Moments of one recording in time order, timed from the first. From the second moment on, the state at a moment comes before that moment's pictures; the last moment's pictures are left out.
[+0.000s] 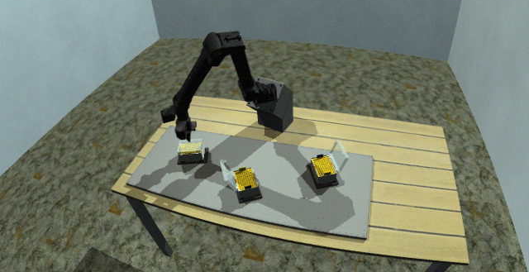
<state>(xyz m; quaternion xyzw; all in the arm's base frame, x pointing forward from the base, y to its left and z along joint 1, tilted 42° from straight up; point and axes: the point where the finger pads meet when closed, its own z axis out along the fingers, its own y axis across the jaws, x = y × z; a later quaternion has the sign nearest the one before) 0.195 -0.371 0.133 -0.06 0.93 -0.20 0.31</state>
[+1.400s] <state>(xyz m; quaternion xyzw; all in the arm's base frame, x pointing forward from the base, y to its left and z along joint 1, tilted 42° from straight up) 0.195 -0.370 0.133 -0.07 0.93 -0.20 0.31</state>
